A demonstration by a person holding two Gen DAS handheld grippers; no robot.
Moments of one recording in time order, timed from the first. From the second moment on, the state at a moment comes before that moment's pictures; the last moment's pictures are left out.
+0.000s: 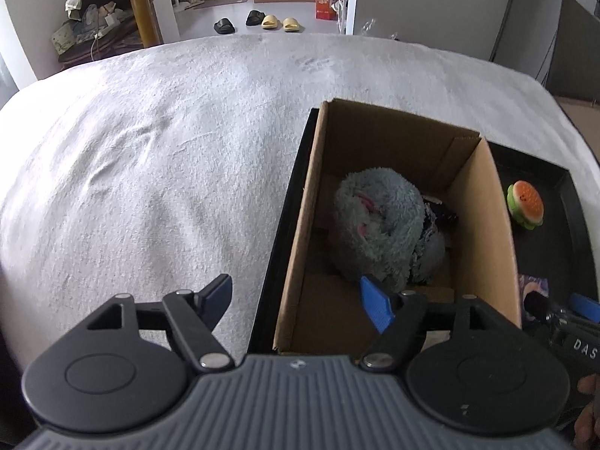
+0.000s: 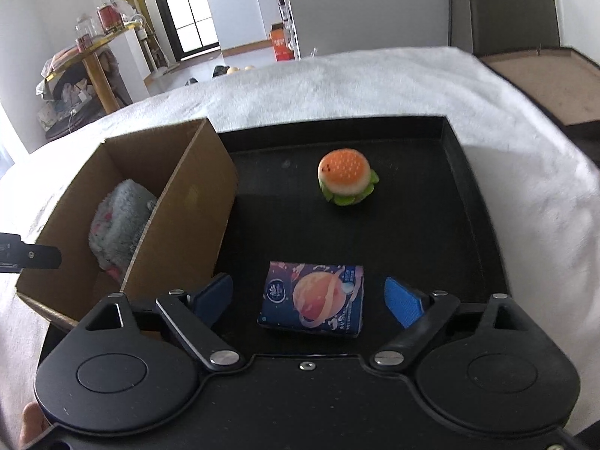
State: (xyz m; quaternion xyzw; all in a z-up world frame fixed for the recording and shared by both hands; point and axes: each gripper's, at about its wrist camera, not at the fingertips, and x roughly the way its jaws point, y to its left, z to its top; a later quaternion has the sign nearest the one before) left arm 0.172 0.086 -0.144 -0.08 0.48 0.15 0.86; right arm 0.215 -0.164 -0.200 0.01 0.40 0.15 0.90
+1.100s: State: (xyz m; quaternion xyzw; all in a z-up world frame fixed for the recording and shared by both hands) left arm 0.183 0.059 -0.155 -0.04 0.50 0.15 0.85; right arm 0.222 -0.166 -0.214 0.01 0.43 0.13 0.89
